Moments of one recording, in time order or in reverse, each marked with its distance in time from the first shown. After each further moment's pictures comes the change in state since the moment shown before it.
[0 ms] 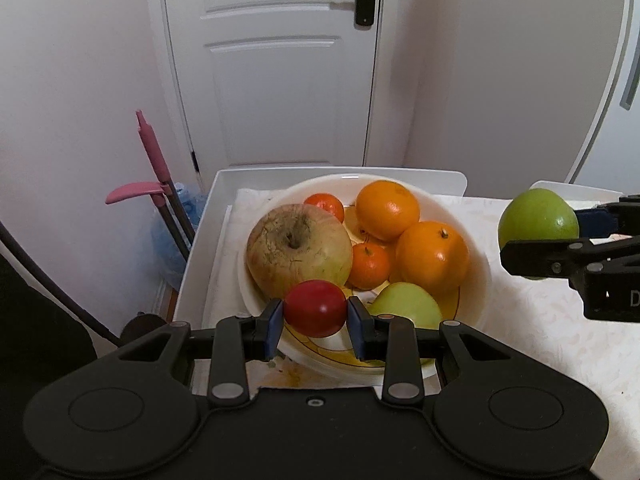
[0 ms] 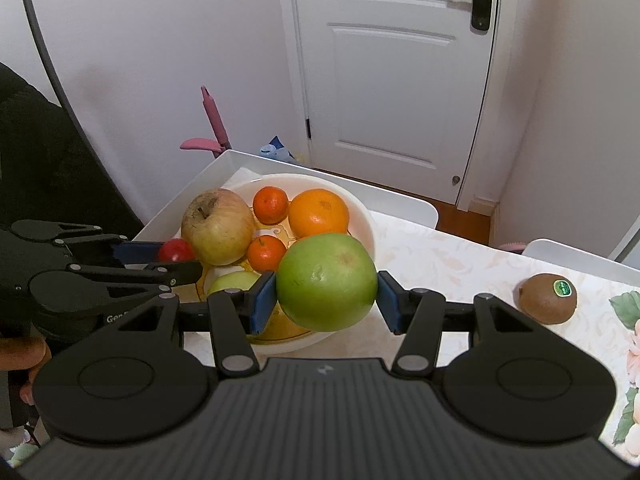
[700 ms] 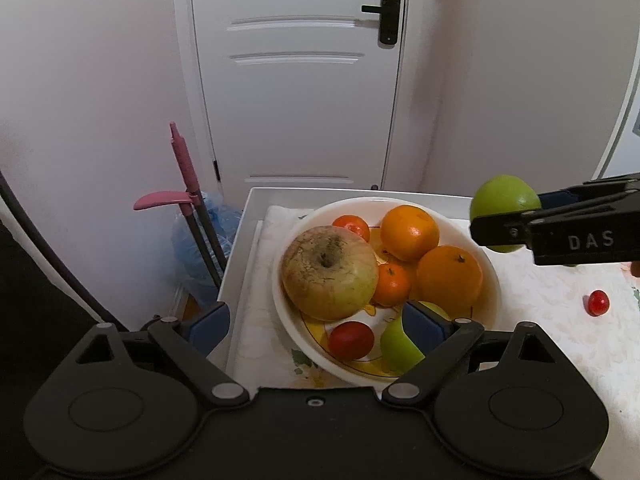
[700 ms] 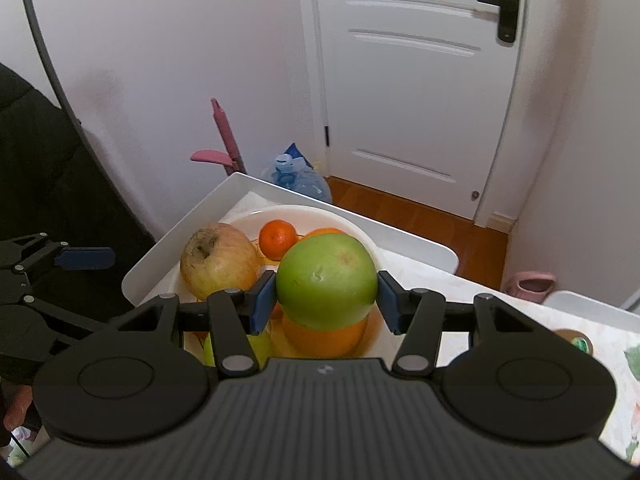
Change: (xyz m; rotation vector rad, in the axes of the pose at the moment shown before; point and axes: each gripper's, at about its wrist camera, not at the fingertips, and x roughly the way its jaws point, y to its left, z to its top) left arm -0.024 0.011 0.006 -0.050 -0.043 0.056; right arm 0.026 -0.001 0.035 -0.051 -0.007 0.063
